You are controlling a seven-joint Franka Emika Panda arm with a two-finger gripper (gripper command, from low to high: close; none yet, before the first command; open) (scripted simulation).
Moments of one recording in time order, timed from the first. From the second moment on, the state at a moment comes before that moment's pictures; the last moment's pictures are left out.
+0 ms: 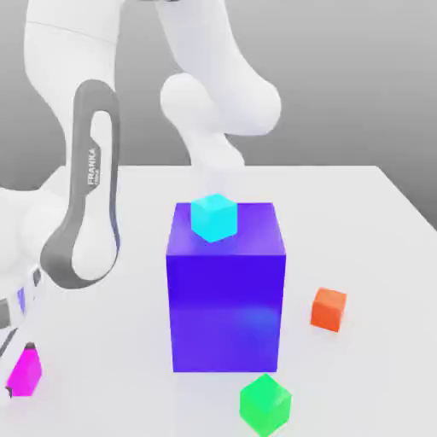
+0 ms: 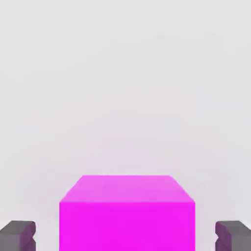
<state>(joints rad) -0.51 0.48 -0.11 -2.35 0.16 2.82 1.58</state>
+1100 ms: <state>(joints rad) -0.14 0.27 0.25 -2.50 -0.18 2.76 0.97</state>
